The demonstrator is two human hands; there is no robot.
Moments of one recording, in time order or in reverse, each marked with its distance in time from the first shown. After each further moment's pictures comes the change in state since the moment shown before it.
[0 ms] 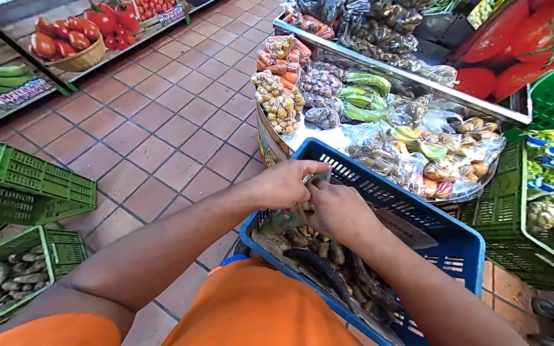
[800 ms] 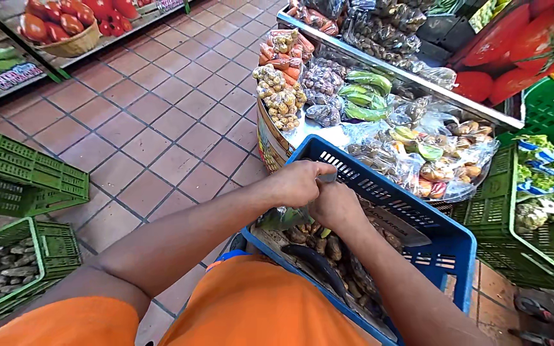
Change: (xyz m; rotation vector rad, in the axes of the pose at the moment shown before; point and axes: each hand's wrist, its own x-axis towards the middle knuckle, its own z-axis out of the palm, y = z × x) left_hand 0.021 -0.006 0.013 0.191 0.021 -0.032; right_hand 0.011 0.002 0.024 0.105 -0.175 0.359
